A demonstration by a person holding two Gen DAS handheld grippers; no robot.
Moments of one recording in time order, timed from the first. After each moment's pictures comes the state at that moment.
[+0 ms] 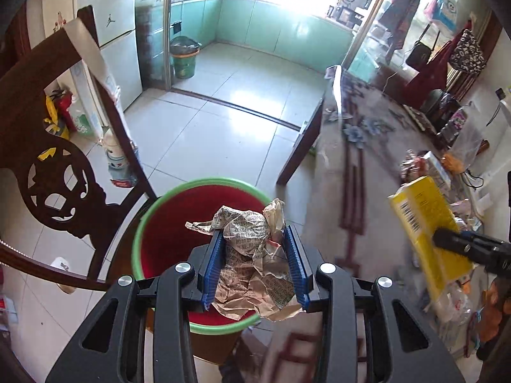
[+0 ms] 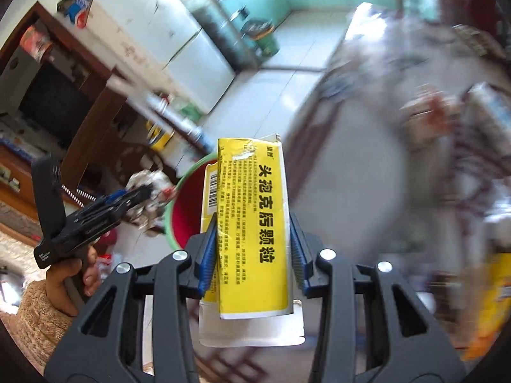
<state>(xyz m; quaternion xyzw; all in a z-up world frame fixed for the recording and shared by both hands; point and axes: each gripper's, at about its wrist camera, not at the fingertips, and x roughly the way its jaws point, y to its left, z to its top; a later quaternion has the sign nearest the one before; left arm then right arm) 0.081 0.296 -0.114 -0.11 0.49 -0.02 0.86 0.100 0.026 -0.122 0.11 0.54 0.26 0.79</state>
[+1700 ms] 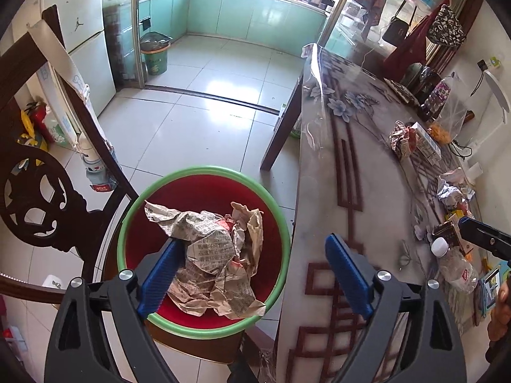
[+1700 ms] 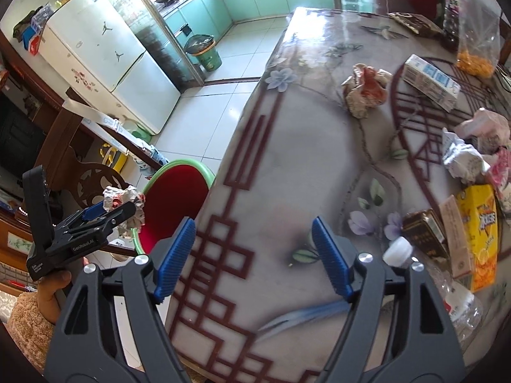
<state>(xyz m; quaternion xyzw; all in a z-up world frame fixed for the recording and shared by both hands) 0.083 0.287 -0.134 -0.08 0.50 -0.08 0.86 0.049 -0.006 -0.110 0.13 0.52 0.11 0.84</state>
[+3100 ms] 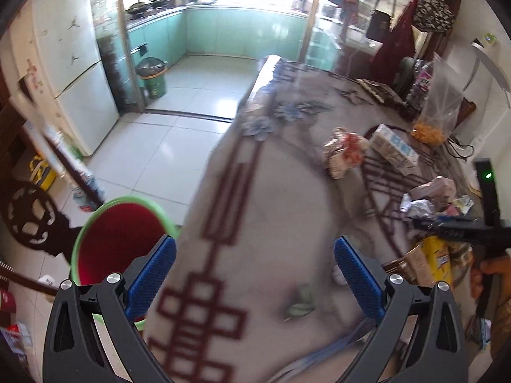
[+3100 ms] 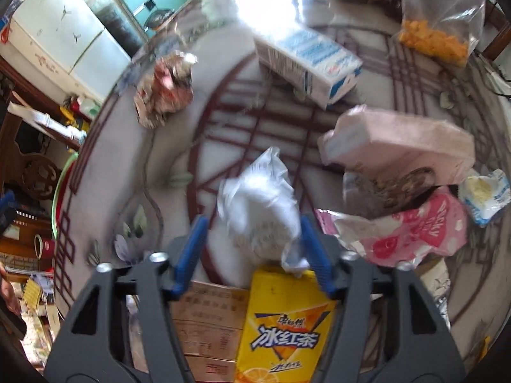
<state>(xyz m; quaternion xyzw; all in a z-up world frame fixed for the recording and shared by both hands) 0.094 0.084 -0.095 -0.03 0.47 -0.05 0.88 0.123 -0.233 -0.189 0.07 0.59 0.08 0.80</state>
